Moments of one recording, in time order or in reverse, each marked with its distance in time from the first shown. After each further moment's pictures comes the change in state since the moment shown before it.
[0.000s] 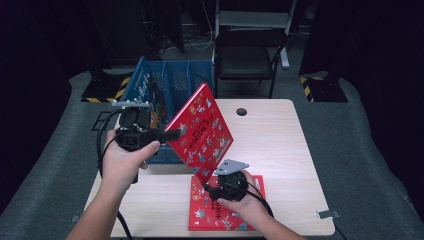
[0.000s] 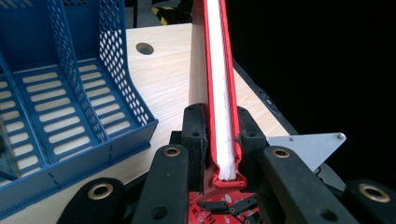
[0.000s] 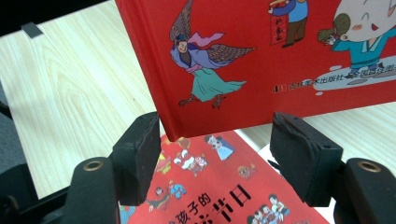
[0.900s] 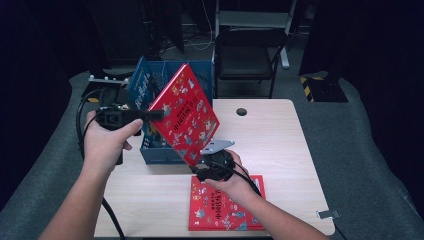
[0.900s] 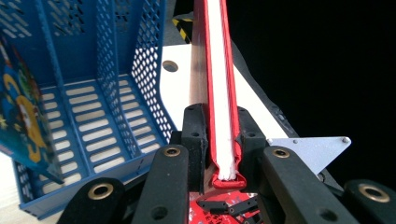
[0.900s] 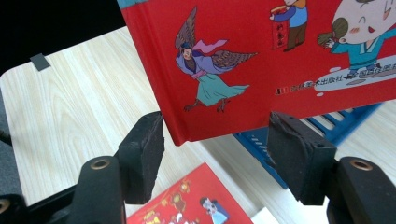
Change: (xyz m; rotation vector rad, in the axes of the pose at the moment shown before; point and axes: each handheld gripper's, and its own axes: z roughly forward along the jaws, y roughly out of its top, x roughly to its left) left arm 0.025 0.032 -0.026 -0.038 0.068 -0.054; right arm -0.009 0.058 0.020 -0.011 0.039 -0.048
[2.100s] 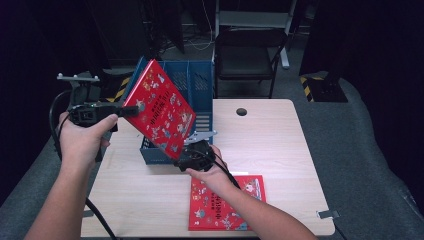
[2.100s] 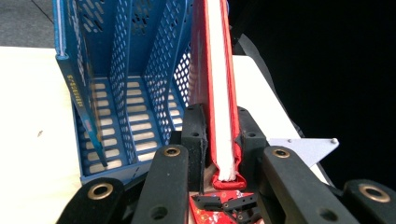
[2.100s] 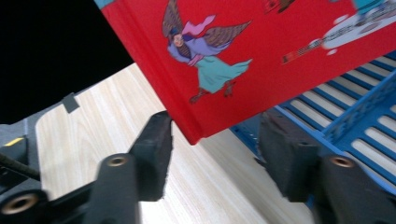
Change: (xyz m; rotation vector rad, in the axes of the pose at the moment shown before) left arm 0.042 -0.001 -0.026 -0.045 0.098 -0.132; right arm 0.000 0.022 0.057 -0.029 0.140 0.141
